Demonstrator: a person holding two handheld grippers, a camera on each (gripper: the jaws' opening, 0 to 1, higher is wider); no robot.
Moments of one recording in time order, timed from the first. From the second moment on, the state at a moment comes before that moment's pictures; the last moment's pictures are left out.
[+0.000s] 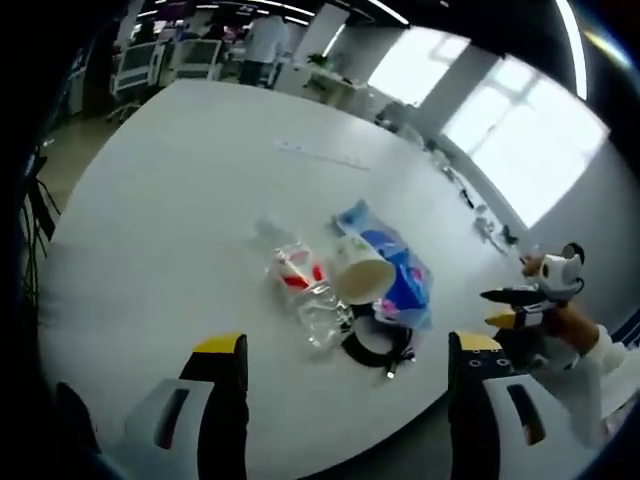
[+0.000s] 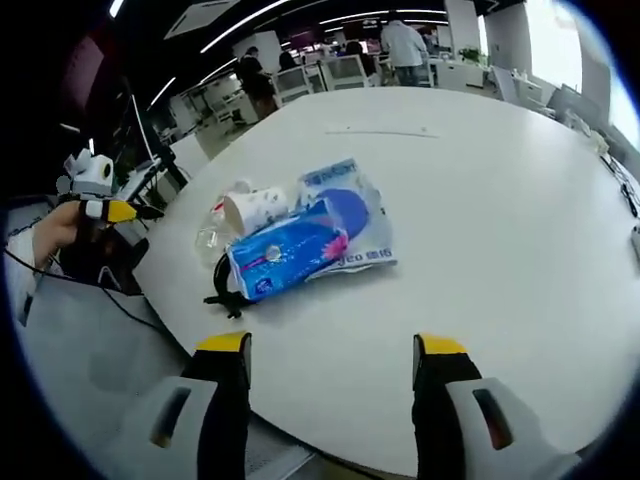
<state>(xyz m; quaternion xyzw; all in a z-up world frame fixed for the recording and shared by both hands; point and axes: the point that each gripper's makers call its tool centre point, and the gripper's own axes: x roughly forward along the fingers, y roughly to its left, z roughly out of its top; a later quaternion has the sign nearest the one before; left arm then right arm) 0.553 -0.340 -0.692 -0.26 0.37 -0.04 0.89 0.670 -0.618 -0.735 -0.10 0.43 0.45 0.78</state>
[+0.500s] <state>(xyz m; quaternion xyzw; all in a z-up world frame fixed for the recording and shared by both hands) 0.573 -0.323 -0.696 -0.29 0.37 -0.01 0.88 0.672 -0.612 -0.737 -0.10 0.43 0.46 0.77</state>
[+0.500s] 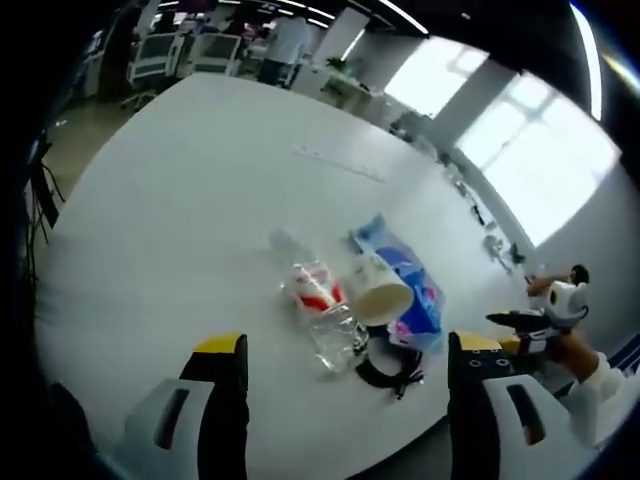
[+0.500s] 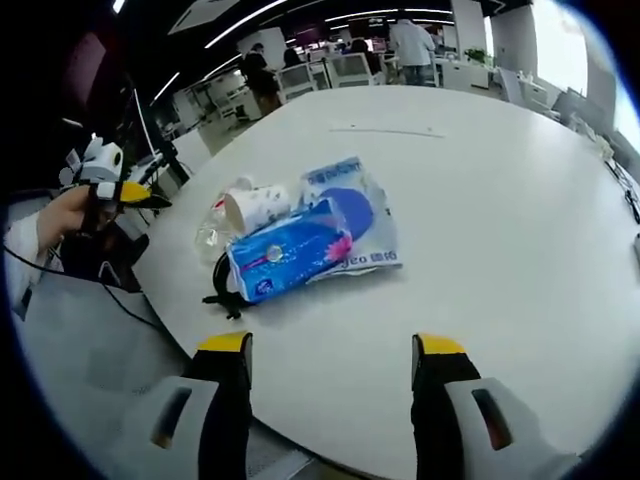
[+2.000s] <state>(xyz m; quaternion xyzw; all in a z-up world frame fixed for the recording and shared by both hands) 0.616 -0.331 -0.765 -0.16 0.43 0.09 0.88 0.682 -0.588 -0.742 -0.09 0.43 0.46 0.77</state>
